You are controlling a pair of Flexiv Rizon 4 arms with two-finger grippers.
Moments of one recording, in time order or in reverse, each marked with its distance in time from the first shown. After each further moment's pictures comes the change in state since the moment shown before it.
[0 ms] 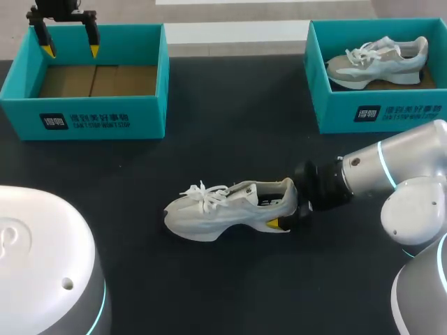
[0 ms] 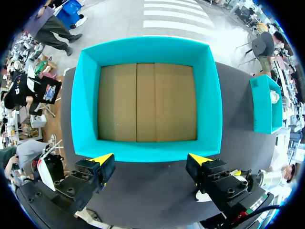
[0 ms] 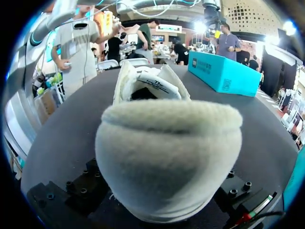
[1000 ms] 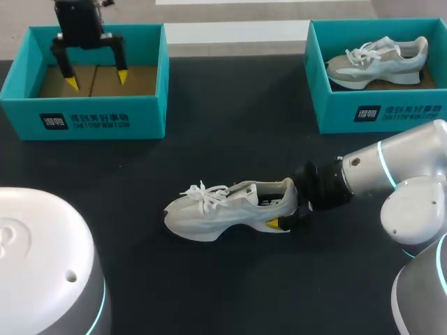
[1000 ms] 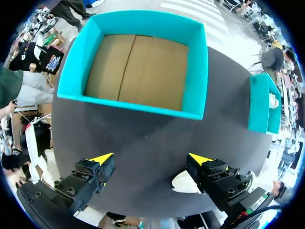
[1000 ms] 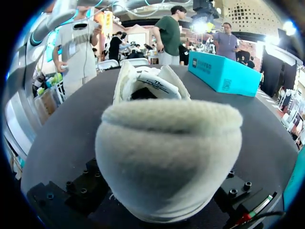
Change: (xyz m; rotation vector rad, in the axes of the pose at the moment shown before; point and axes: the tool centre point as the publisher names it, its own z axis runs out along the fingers) left arm 0.083 0.110 0.002 -0.069 0.039 -0.165; right arm 0.000 0.000 0.000 -0.001 0.001 0.000
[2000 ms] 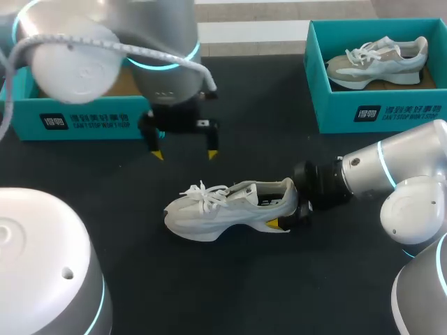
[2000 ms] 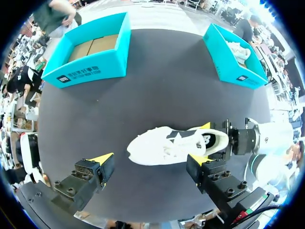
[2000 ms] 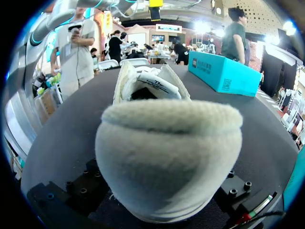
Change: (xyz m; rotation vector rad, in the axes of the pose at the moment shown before) left arm 0.145 0.195 0.040 0.193 0.002 0.170; right arm 0.000 0.000 0.000 0.001 0.000 0.000
